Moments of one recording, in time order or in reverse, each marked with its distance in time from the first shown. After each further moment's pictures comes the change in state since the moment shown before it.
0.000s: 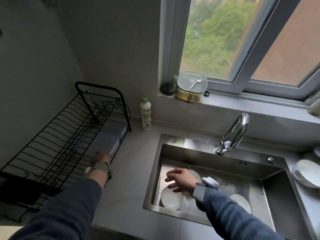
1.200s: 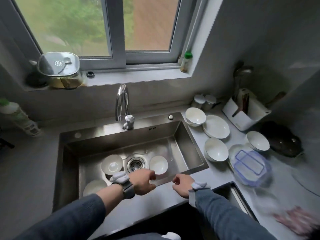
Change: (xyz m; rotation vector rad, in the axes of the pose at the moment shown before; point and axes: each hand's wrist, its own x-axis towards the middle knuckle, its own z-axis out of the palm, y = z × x) left_hand -0.446 -0.158 0.195 1.445 -1.223 1.368; right_hand -0.137 0.288 -0.211 -0.430 0.459 0.345
